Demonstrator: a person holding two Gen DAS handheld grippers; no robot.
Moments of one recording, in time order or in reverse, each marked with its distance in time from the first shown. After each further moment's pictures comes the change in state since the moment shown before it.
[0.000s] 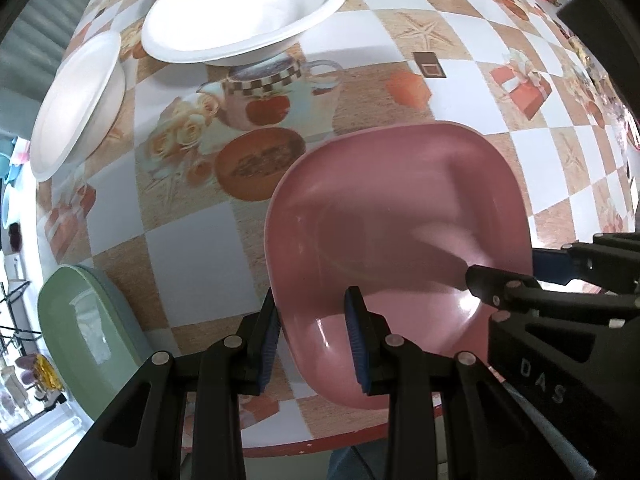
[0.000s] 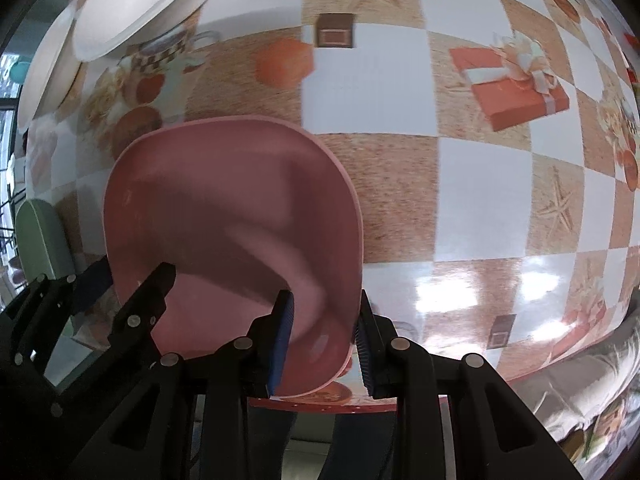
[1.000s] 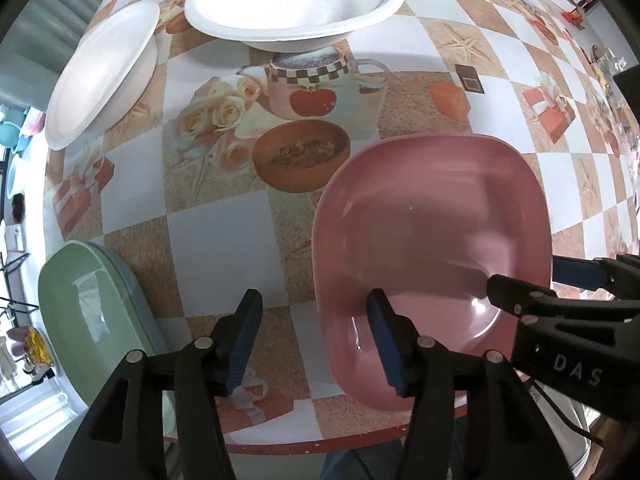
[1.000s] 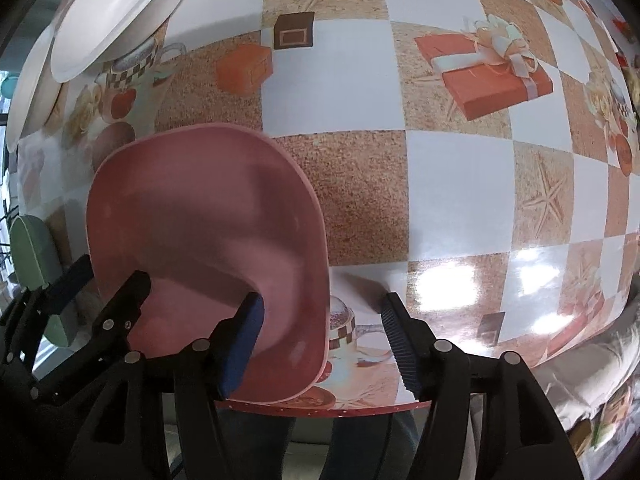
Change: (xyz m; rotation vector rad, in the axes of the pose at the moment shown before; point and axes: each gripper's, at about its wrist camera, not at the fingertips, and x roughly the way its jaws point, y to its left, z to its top) left arm 0.008 0.030 -0.001 -0.089 0.010 0.010; right arm 0.003 -0.015 0.002 0.036 -0.007 -0.019
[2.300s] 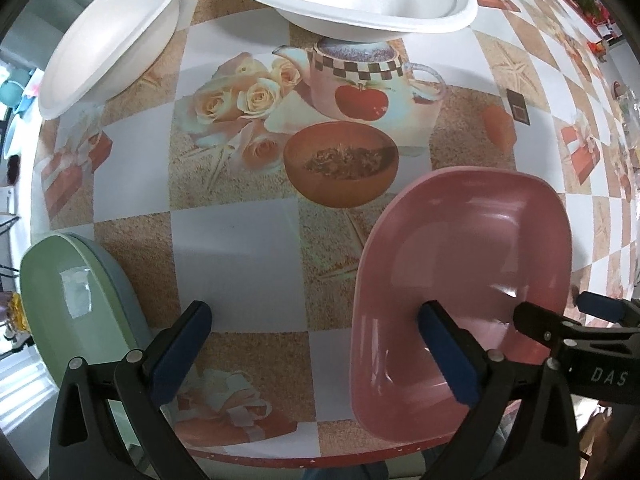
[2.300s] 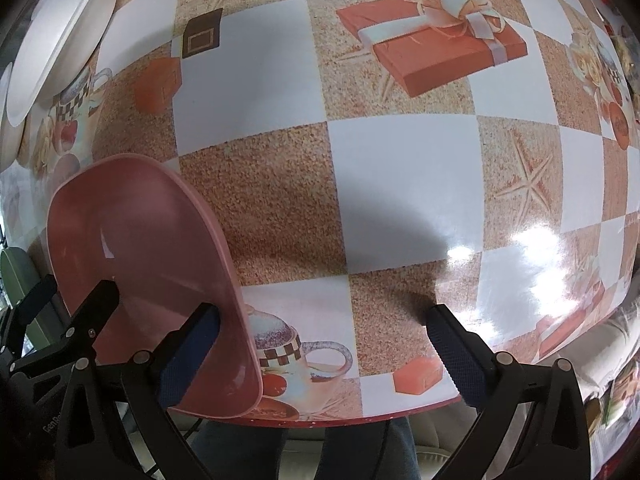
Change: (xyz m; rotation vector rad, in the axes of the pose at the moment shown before) left arm 0.010 0.018 0.017 -0.116 0.044 -0.032; right arm 0.022 -0.022 0.010 0.095 0.034 0.004
